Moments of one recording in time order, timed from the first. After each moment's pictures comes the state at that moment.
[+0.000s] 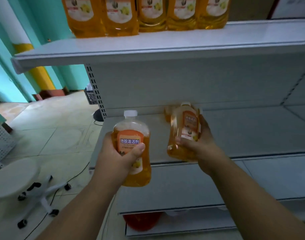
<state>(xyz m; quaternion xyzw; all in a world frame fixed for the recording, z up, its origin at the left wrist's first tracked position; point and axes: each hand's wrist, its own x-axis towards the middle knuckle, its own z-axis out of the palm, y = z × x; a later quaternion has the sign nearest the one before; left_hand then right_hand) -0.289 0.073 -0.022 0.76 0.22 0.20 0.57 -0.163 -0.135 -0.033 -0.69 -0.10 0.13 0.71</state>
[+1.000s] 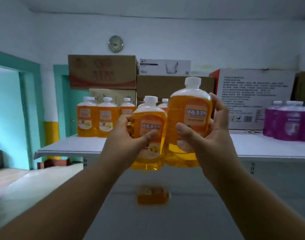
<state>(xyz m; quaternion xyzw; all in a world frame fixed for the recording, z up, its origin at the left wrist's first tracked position) -0.248 -0.087 0.226 0.78 0.01 0.38 0.50 -0.199 -0.286 0.237 -0.54 -0.41 -0.17 0.71</state>
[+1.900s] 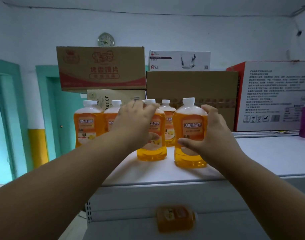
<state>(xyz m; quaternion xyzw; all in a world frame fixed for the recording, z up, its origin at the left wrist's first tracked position) -0.119 0.056 0.283 0.91 -0.01 0.39 -0.09 -0.068 -0.160 0.239 -0.81 -0.27 -0.34 0.39</state>
